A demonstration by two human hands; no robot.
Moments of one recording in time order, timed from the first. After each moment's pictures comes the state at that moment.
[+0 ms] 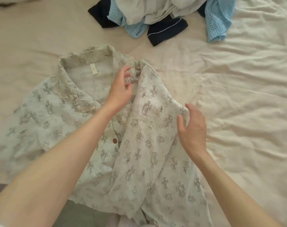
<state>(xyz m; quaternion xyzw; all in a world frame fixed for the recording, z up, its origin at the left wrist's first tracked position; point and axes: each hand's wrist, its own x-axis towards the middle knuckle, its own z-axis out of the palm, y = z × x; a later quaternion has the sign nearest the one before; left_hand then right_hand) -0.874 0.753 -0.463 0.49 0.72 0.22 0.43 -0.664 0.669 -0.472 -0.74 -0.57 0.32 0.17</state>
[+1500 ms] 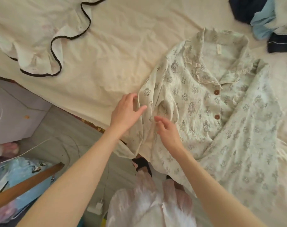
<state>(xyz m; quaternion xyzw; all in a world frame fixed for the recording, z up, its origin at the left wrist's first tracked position) -1.171 0.471 -0.466 0.41 0.82 0.17 0.36 -1.017 0.485 -0.449 -0.61 -0.53 0.58 0.03</state>
